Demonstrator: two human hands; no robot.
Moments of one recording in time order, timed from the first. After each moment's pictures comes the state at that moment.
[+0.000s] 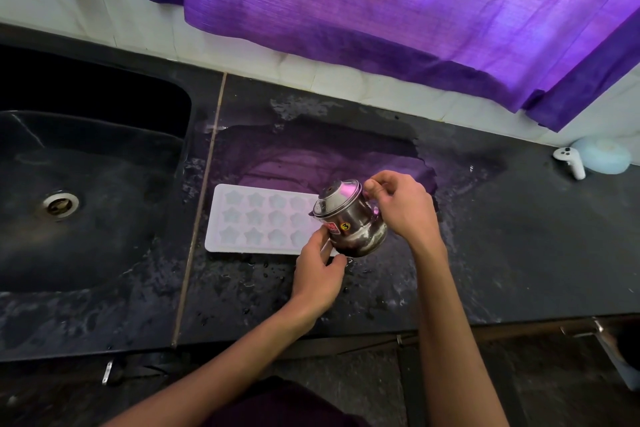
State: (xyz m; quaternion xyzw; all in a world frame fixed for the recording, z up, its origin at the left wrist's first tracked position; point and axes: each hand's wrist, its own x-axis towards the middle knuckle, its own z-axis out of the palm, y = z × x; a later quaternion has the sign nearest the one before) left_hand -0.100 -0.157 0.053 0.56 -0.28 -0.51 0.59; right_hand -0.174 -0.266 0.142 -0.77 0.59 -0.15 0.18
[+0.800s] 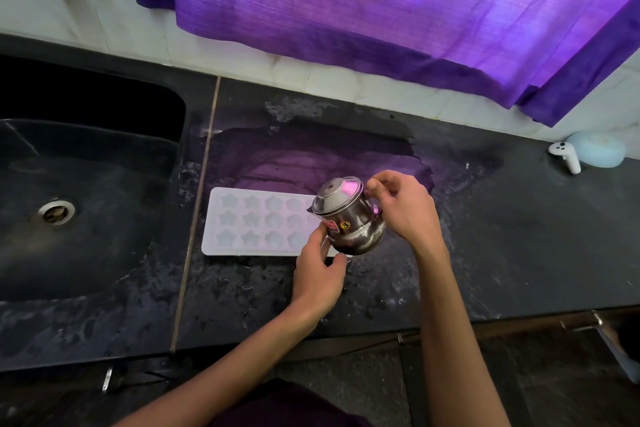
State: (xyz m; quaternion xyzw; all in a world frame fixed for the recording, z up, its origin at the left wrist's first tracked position) left_hand -0.103 -0.154 0.059 0.57 -0.29 -0.49 0.59; right_hand -0.180 -0.258 0.148 -0.76 0.59 -0.18 0.20
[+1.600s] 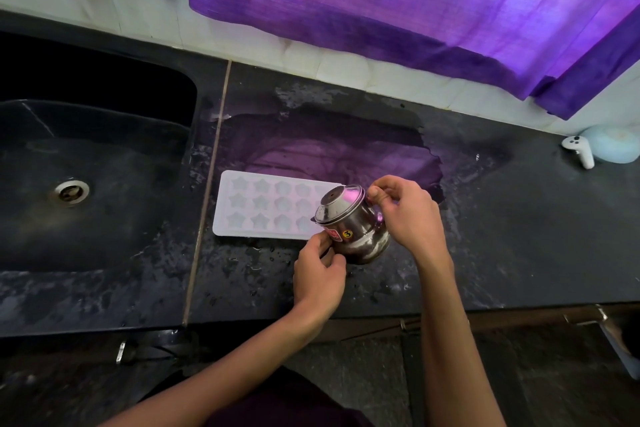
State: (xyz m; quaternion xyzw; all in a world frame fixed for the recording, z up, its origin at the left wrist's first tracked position) left_hand -0.110 -0.130 0.065 0.62 -0.21 -0.48 0.58; right_hand -0.183 -0.232 0.139 -0.78 0.59 -0.15 0.18
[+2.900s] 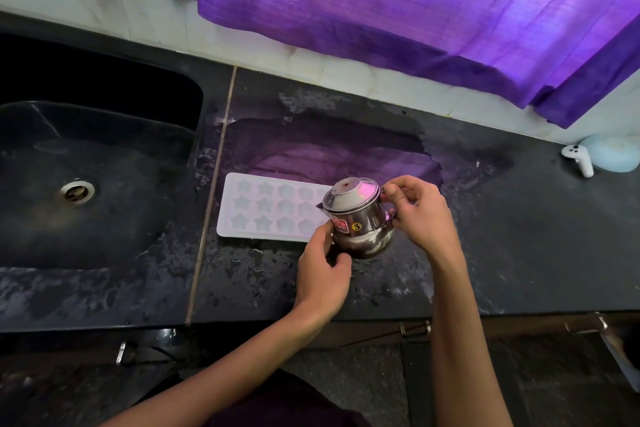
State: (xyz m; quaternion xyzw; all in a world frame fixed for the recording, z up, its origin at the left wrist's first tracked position) left_hand -0.107 -0.128 0.065 0.60 -0.27 -0.46 0.60; right_hand -0.194 -0.237 0.143 -0.73 0.57 -0.22 0.29
